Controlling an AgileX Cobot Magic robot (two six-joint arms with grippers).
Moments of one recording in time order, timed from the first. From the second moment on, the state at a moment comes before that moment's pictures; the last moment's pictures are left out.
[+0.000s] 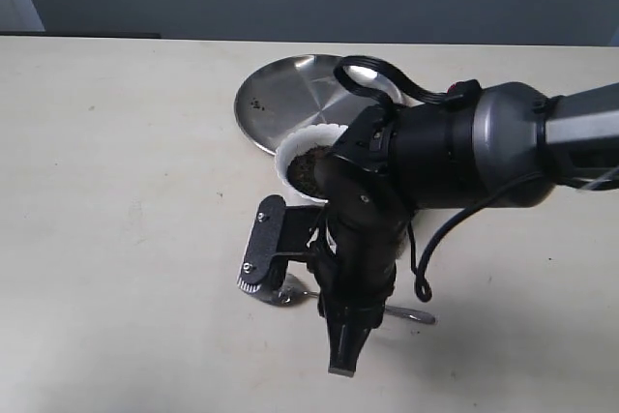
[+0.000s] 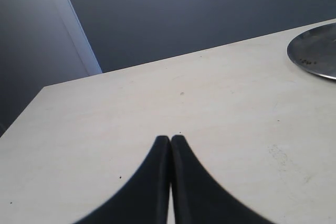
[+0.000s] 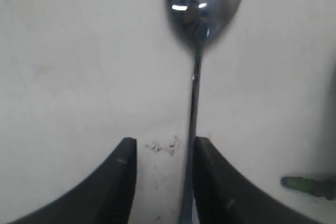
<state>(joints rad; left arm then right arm) -0.03 0.00 0.00 0.21 0.25 0.01 1.05 1.83 -1.04 -0.07 0.78 -0.44</state>
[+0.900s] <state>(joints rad) -0.03 0.00 0.00 0.21 0.25 0.01 1.05 1.92 -1.04 -0.19 0.71 -0.19</state>
